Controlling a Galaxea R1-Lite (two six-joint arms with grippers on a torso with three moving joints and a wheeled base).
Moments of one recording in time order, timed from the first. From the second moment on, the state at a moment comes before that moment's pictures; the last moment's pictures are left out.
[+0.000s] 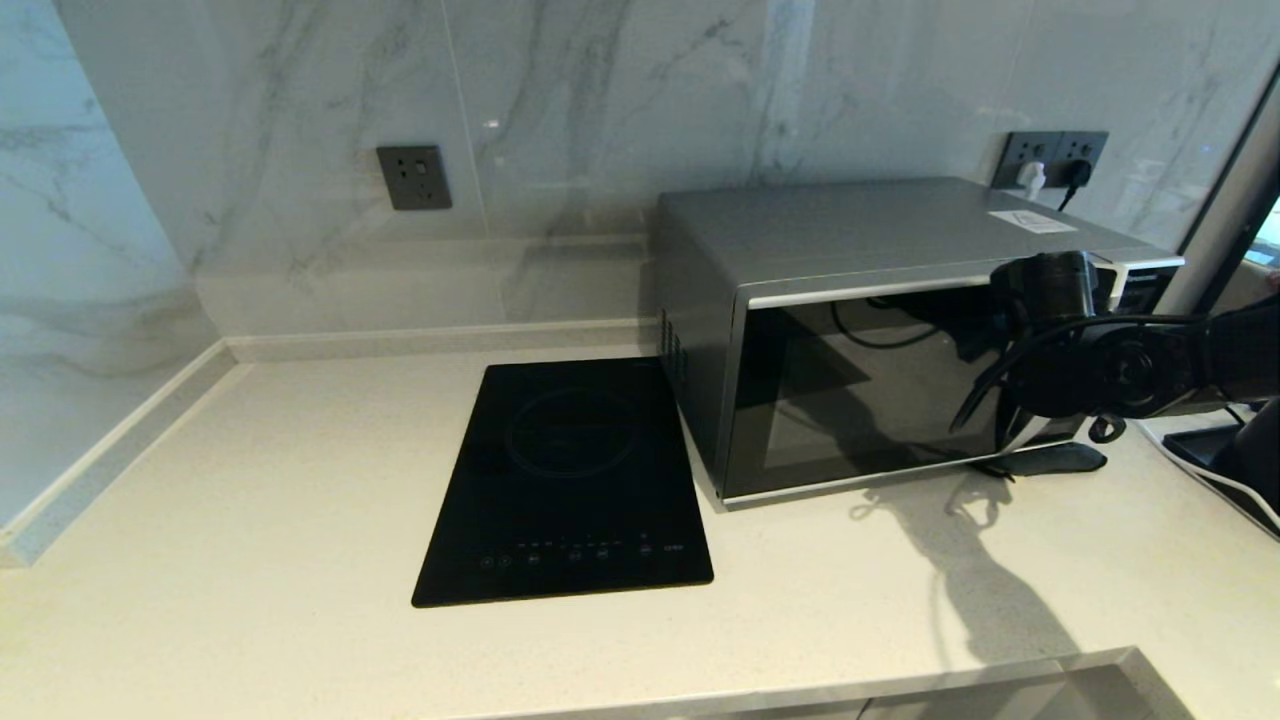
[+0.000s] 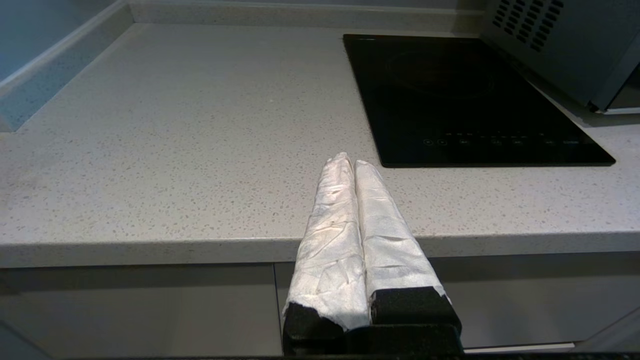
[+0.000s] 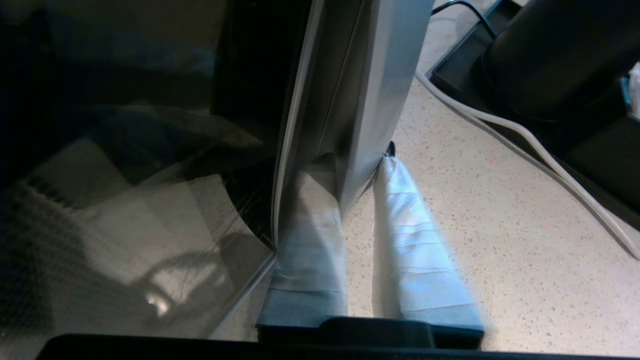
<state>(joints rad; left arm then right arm) 0.00 0.00 0.00 -0.01 0.02 -0.07 0.06 2.03 -1.38 -0.09 -0.88 0.35</state>
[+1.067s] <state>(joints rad) 0.00 0.00 0.00 -0.01 0.02 -0.07 0.08 1.92 -1.23 -0.08 -0.89 0.34</state>
